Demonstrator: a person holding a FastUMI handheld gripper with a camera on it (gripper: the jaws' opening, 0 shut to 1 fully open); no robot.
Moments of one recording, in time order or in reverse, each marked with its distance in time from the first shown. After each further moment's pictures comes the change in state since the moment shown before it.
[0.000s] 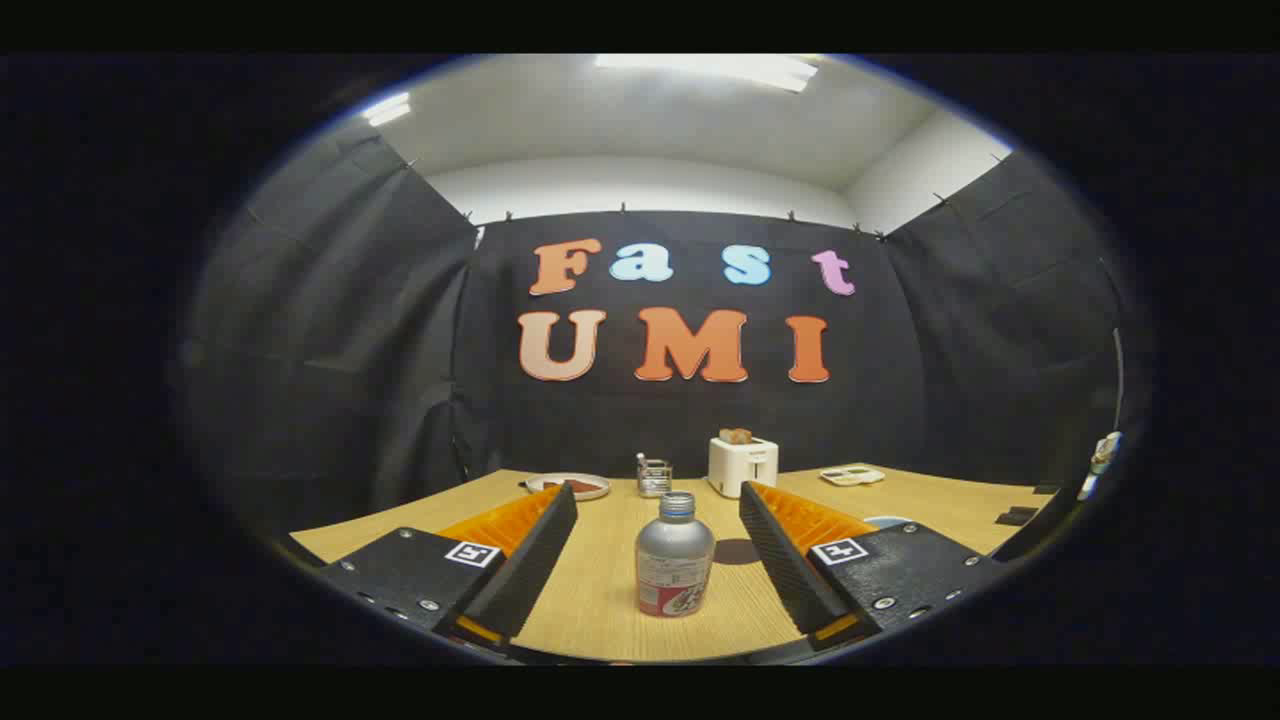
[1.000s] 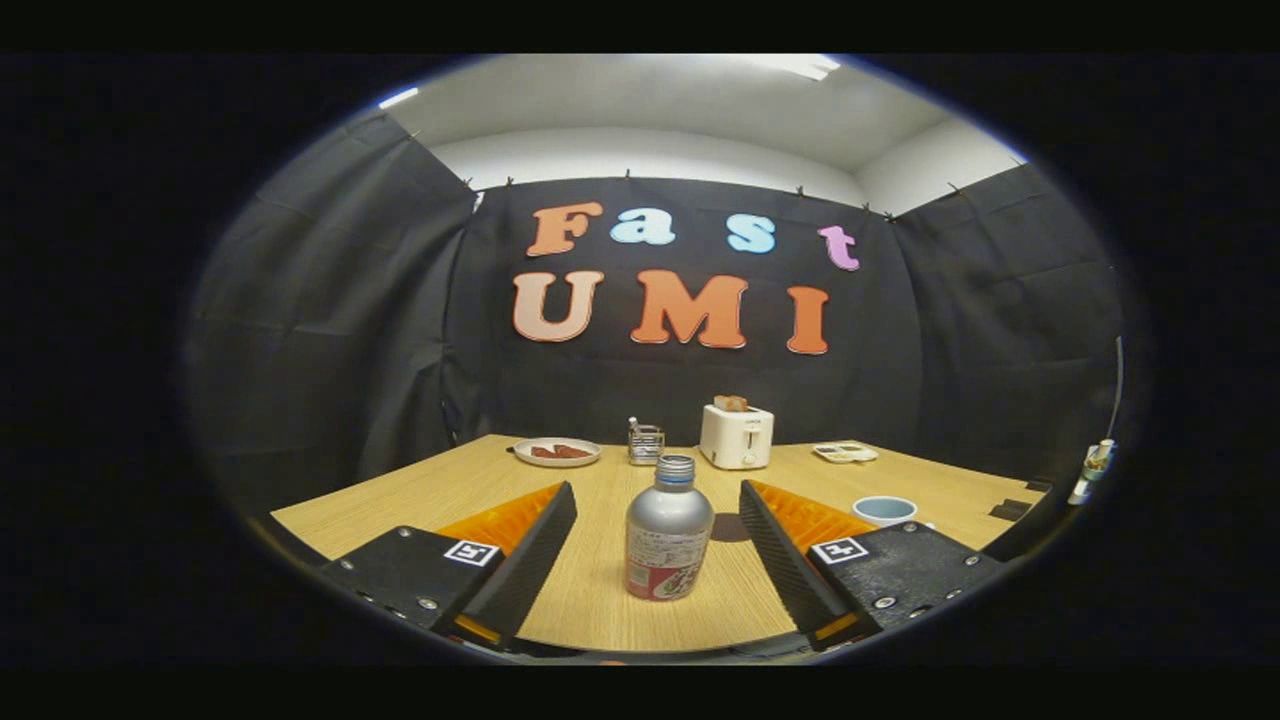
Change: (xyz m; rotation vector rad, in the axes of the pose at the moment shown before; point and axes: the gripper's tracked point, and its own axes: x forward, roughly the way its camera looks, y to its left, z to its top) arm 0.010 0.001 -0.025 -0.043 0.094 -0.016
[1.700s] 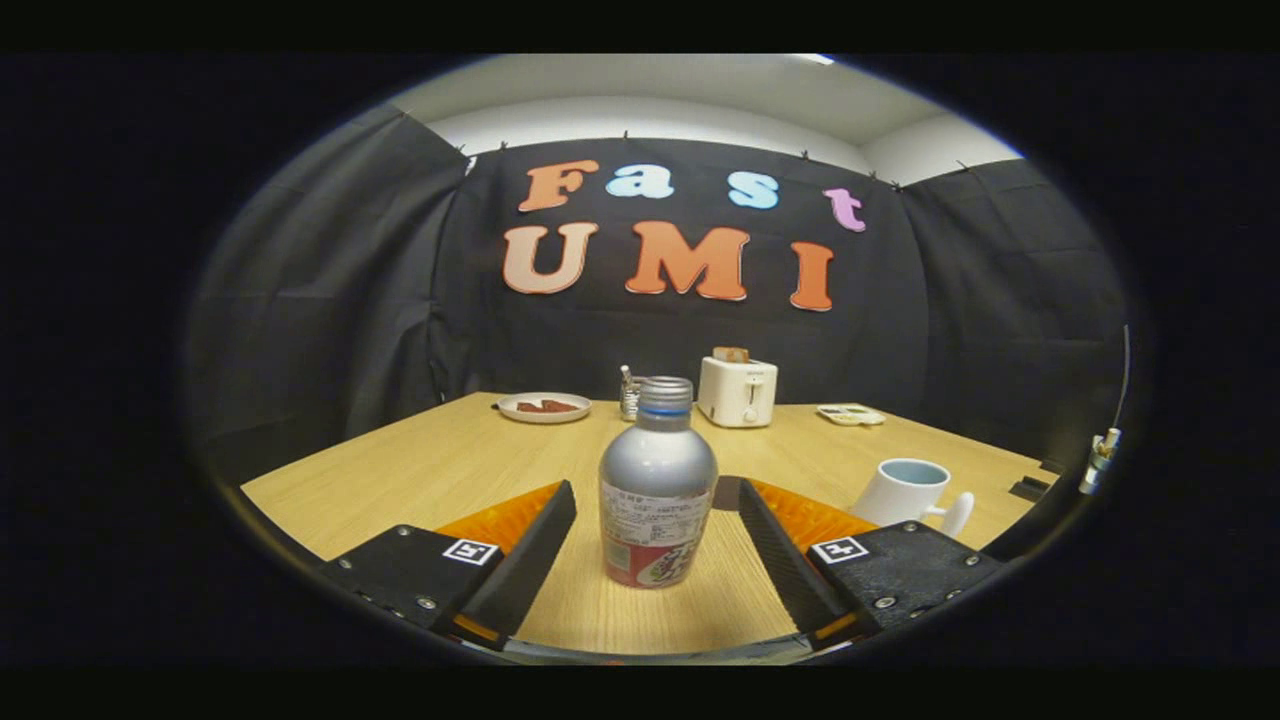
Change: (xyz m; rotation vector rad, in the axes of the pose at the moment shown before) arm 0.038 -0.007 -0.074 -0.018 0.165 -0.002
